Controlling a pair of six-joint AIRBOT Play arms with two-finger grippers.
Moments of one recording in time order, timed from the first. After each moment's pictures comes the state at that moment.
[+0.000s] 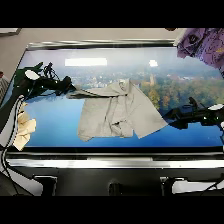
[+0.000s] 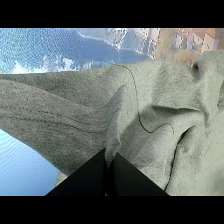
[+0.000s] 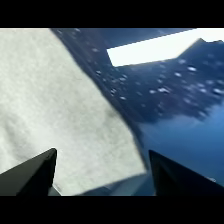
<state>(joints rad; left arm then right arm) 0.03 -1.85 1.66 0.81 -1.09 -1.54 -0.49 -1.62 1.04 -0.83 1.26 1.18</state>
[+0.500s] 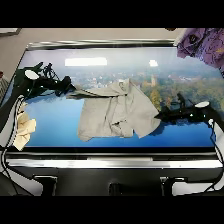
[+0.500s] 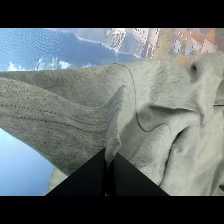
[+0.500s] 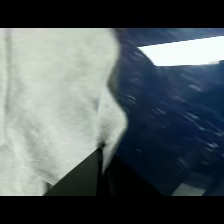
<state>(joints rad) 0.03 -1.84 1.66 0.81 -1.10 -1.59 -0.32 -1.60 1.05 -0.72 1.18 1.14</state>
